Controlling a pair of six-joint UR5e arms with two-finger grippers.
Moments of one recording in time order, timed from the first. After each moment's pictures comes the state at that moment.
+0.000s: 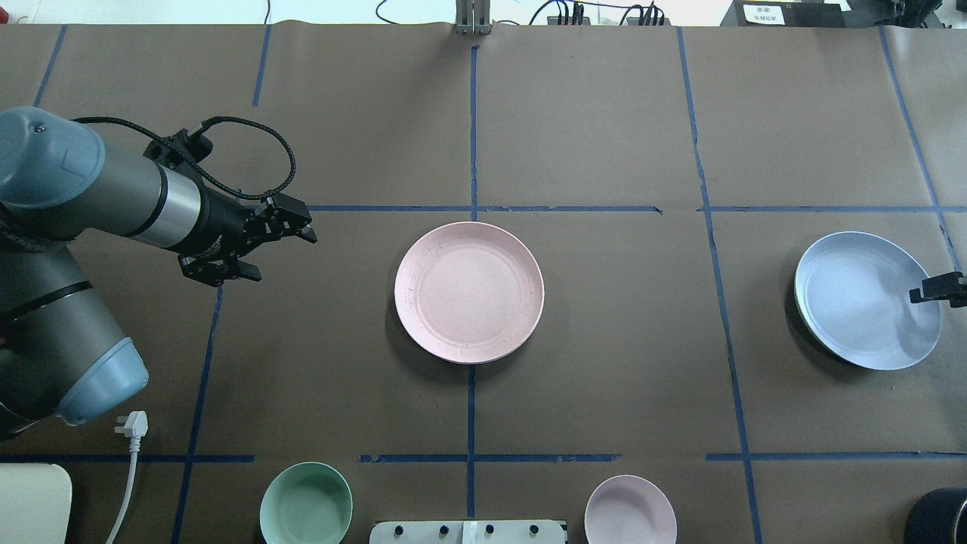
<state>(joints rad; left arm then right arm) -0.74 -1.85 -1.92 -1.99 -2.08 -1.69 1.14 -1.75 1.40 -0.60 2.27 0.81</state>
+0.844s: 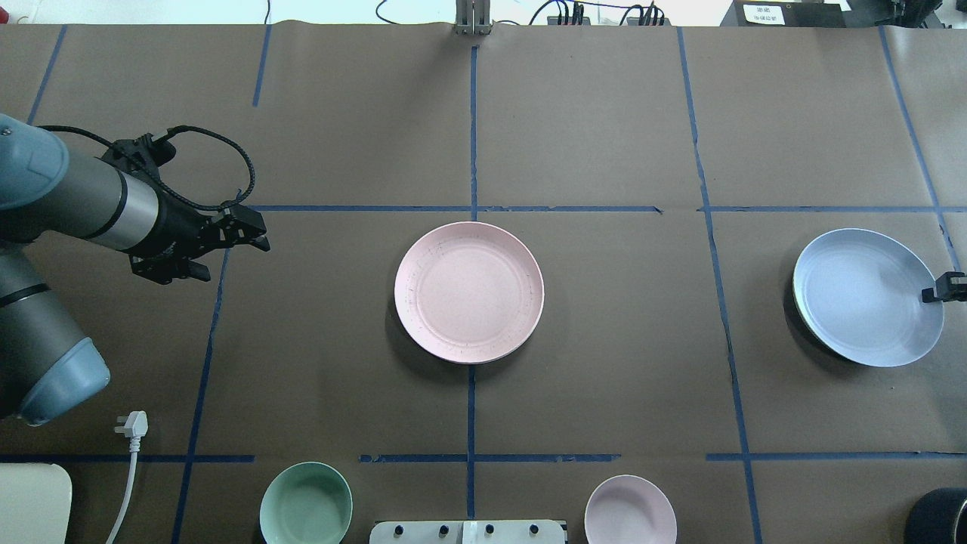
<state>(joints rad) -0.79 -1.74 -1.92 -1.94 -2.09 -1.46 1.15 -1.76 1.44 -0.59 2.29 0.81</state>
